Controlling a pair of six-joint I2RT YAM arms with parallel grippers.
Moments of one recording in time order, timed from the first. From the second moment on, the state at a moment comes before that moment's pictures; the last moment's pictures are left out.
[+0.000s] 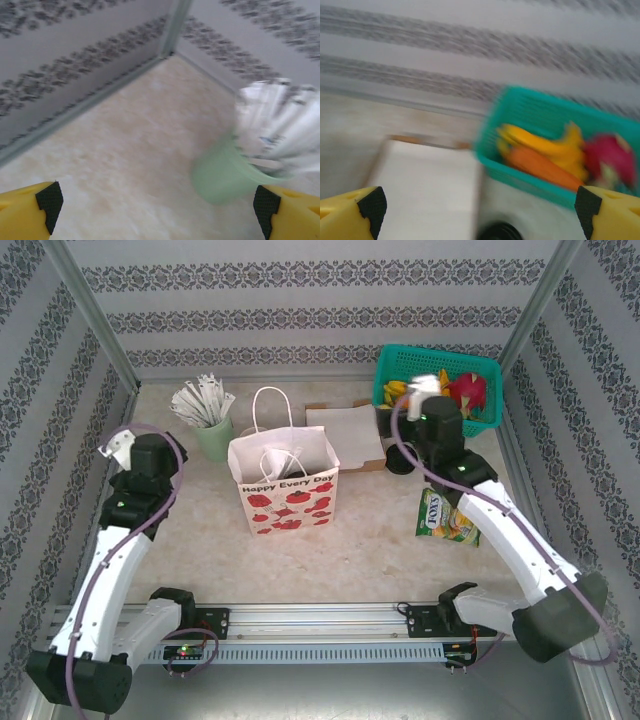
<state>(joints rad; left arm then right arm) -0.09 0.91 0.91 -0.62 -0.64 -0.65 0.34 1.16 1.04 -0.25 0.29 0.06</state>
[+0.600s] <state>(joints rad) 0.06 1.32 0.47 0.21 -0.35 -0.24 0.03 1.44 0.57 0.24 0.09 0.12</state>
